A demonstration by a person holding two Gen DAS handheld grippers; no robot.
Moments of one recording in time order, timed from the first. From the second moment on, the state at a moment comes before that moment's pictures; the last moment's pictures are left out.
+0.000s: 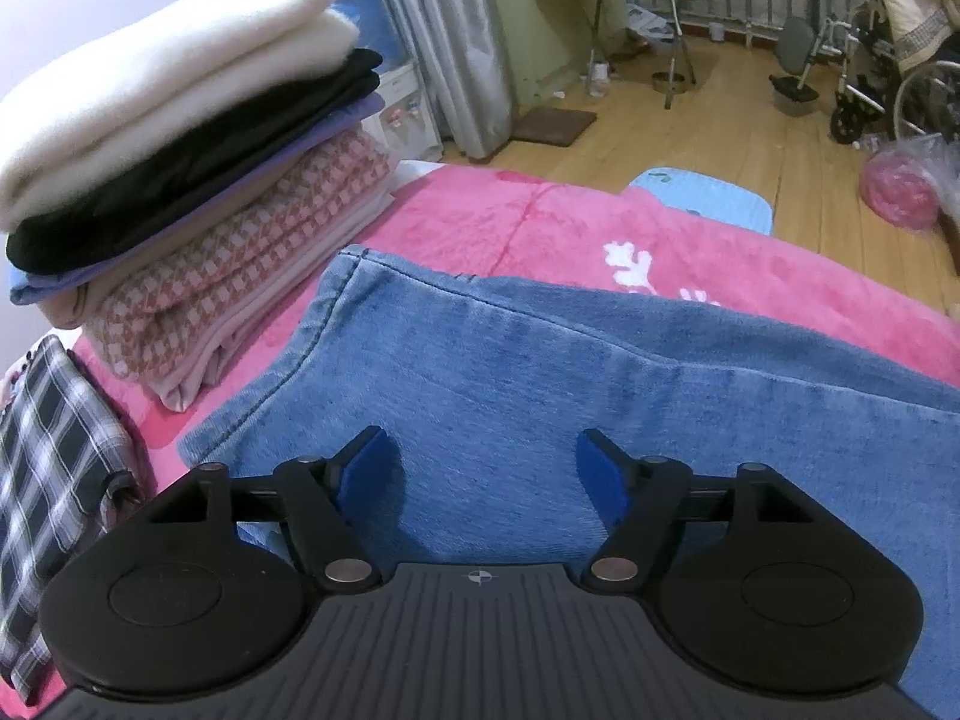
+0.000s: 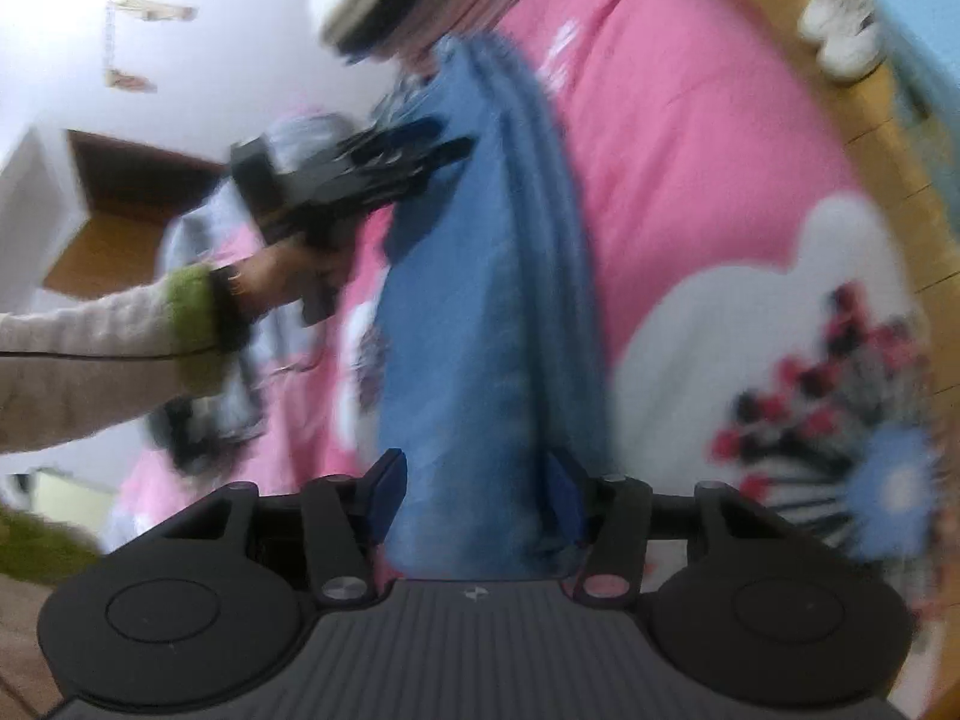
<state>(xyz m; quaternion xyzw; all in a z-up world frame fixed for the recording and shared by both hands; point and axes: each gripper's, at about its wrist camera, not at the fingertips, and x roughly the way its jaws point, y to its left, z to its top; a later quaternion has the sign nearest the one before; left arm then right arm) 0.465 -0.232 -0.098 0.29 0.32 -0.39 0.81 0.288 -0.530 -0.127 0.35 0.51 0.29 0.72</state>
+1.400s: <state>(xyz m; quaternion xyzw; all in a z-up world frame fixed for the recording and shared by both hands) 0.473 -0.207 -0.107 0.25 0.27 -0.46 0.81 0.234 -0.308 -0.099 0.03 0.60 0.07 0.79</state>
